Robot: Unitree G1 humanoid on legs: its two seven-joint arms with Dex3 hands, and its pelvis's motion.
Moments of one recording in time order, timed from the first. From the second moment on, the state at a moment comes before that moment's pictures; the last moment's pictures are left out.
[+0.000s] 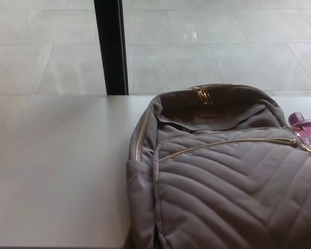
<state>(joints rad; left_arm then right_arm) 0.37 0.49 0.49 1.03 -0.15 -0.11 -0.30 0.40 -0.57 -0.58 1.04 0.11 -0.20 0.14</state>
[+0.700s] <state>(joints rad) 0.33 0.52 0.53 1.07 -0.20 -0.12 -0.40 0.26 -0.60 -0.76 0.53 0.30 -0.19 0.28</state>
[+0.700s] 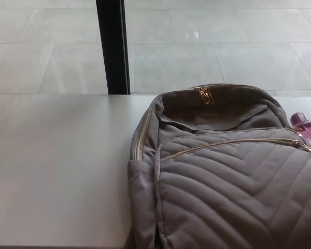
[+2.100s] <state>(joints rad) 0.33 0.54 0.50 1.09 -0.22 -0.19 -0.48 0.24 -0.76 -0.30 -0.06 0.04 -0.08 0.33</state>
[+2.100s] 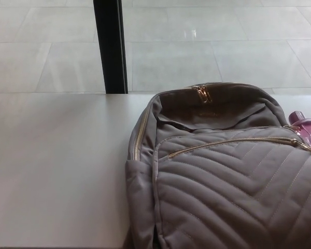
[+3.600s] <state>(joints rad) 0.33 0.57 0.40 1.13 -0.21 -0.28 -0.55 0.20 -0.88 -0.19 -0.19 -0.23 -0.06 0.29</state>
